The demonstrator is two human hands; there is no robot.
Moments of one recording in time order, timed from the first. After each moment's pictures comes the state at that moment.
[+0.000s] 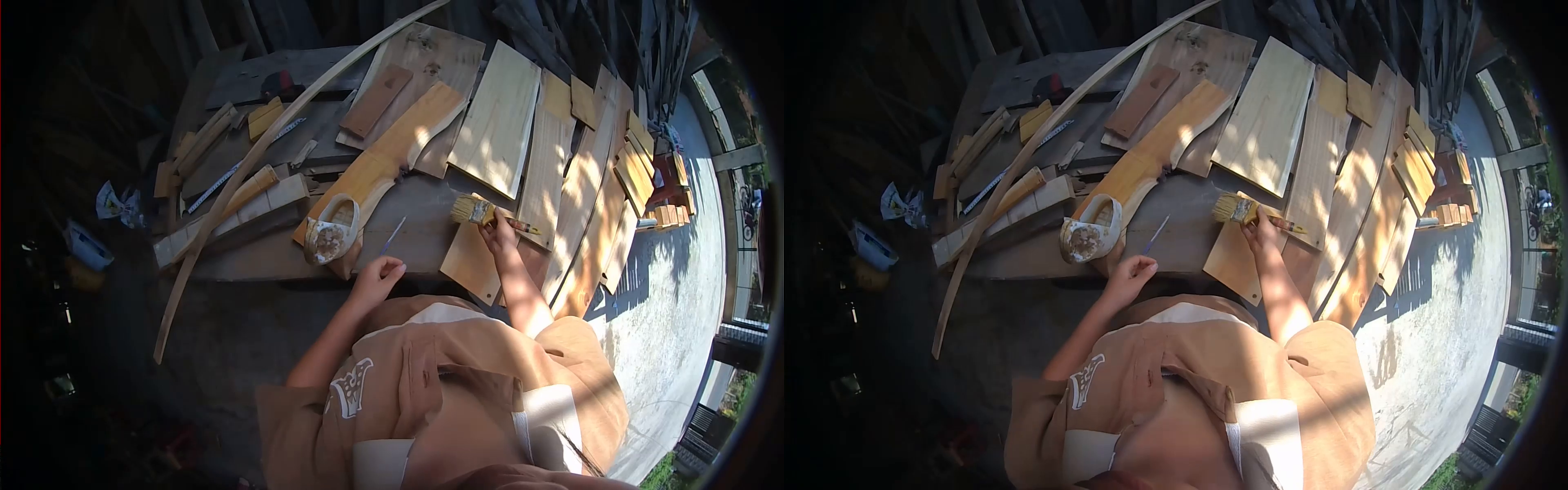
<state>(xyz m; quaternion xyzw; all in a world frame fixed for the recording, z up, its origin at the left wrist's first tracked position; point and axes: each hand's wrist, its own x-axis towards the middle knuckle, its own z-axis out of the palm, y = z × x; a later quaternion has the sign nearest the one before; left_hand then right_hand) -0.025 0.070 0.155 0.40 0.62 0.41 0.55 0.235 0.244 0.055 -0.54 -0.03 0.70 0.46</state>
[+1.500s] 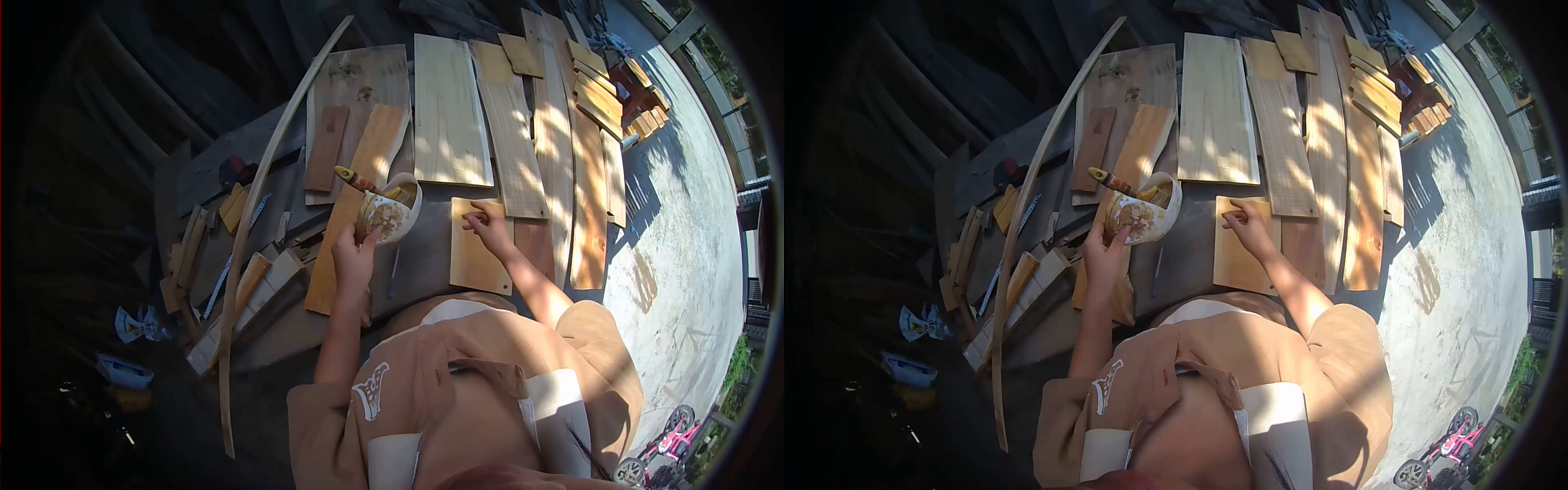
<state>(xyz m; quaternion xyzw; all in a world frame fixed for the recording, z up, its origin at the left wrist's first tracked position) -0.050 0.205 0.234 0.52 0.63 0.44 0.38 0.221 0.222 0.117 -0.57 -0.44 0.57 0.39</state>
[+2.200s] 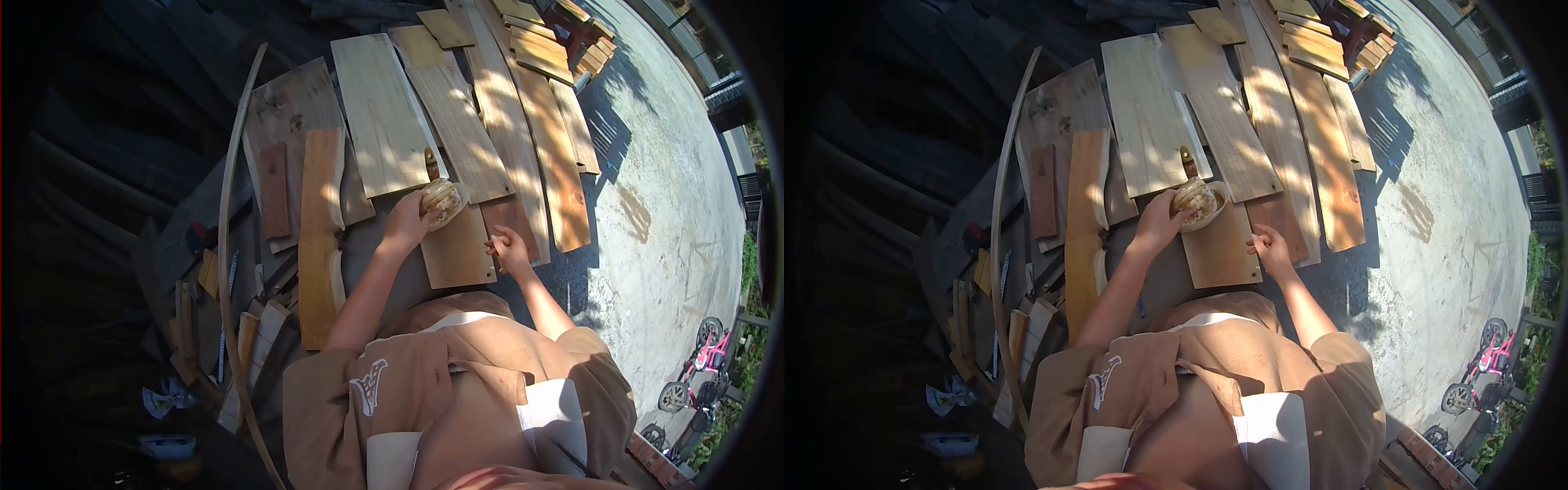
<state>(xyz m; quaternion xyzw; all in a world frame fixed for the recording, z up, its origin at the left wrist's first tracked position) 0.095 0.290 0.179 0.77 0.44 0.18 0.43 0.303 0.130 0.094 -0.71 -0.28 0.49 0.43</state>
